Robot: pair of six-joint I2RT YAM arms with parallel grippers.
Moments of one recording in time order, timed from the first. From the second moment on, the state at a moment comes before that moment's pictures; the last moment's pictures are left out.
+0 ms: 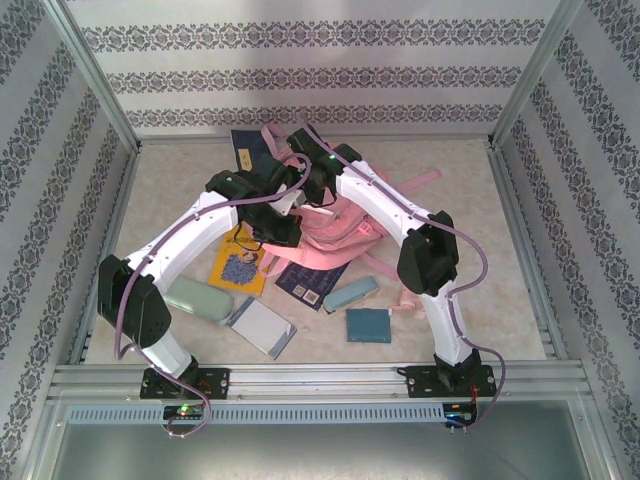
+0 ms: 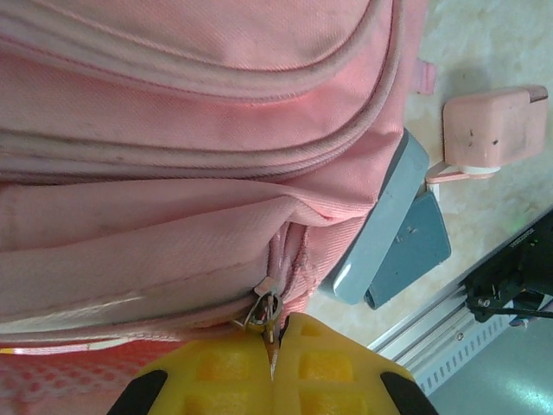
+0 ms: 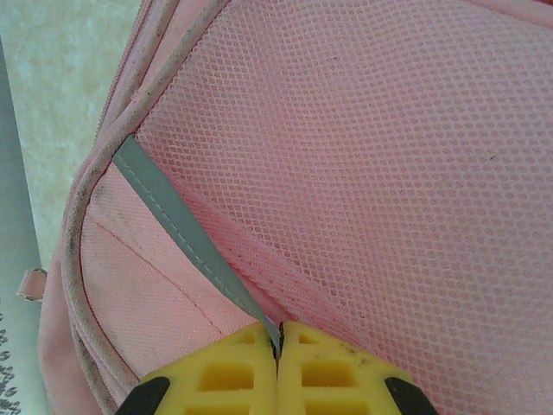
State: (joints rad) left arm -0.53 1.65 1.54 -1.12 0.38 -0.28; right arm 0.65 2.20 2.14 -0.92 -0.21 0.88
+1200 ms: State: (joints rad) left arm -0.51 1.45 1.29 -1.09 0.19 -0.08; right arm 0.45 2.00 1.61 -0.56 -1.00 0.02
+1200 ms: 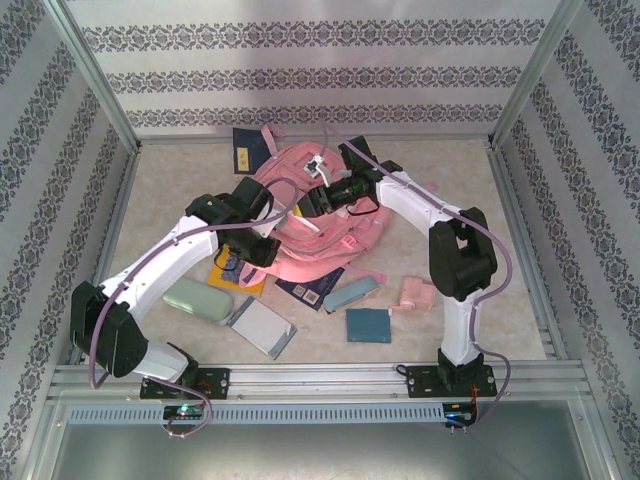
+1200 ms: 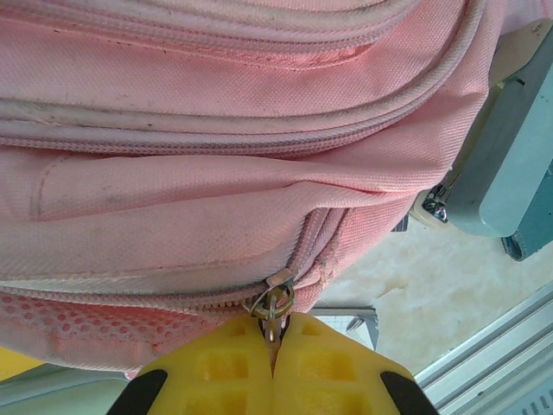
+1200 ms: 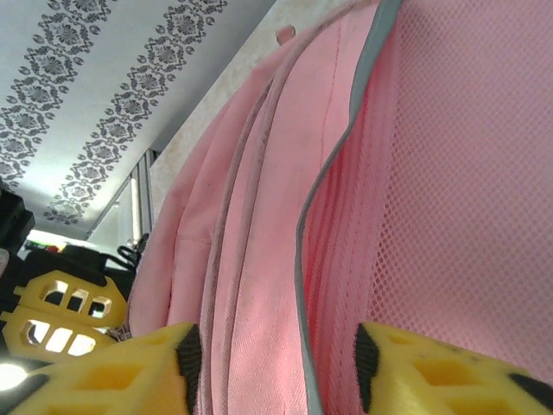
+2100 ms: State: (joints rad) left arm -0.50 1.41 1.27 -1.10 0.17 -0.07; right arm 0.49 1.93 1.53 -0.58 -0.95 0.00
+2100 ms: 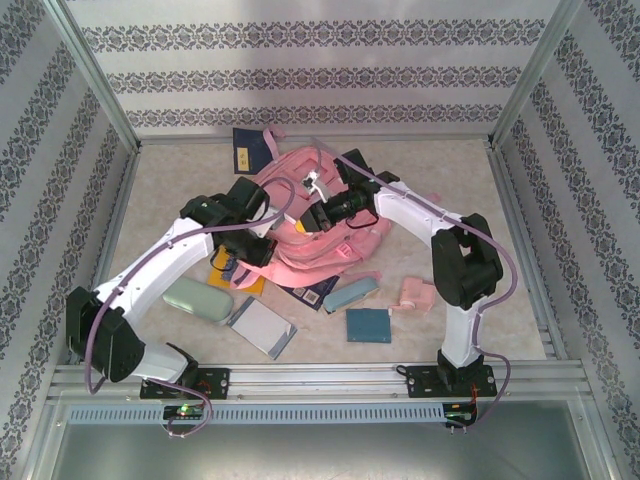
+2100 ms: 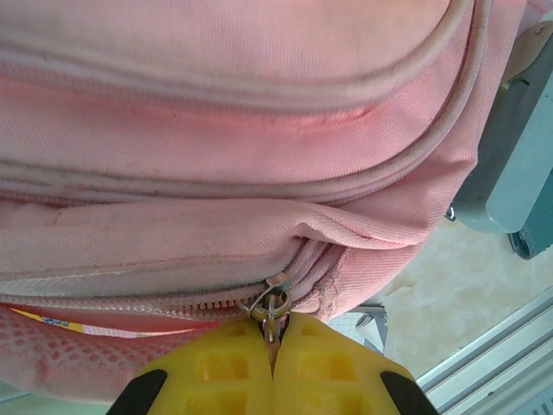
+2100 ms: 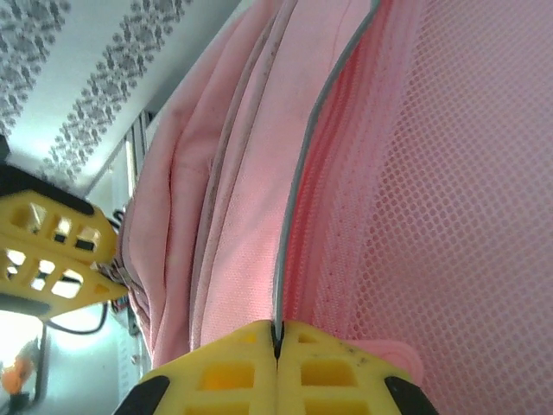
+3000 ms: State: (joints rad) left arm -0.52 1.48 1.29 -1.08 0.28 -0.27; right arm 0.53 1.97 1.75 -0.58 -0.60 0.67
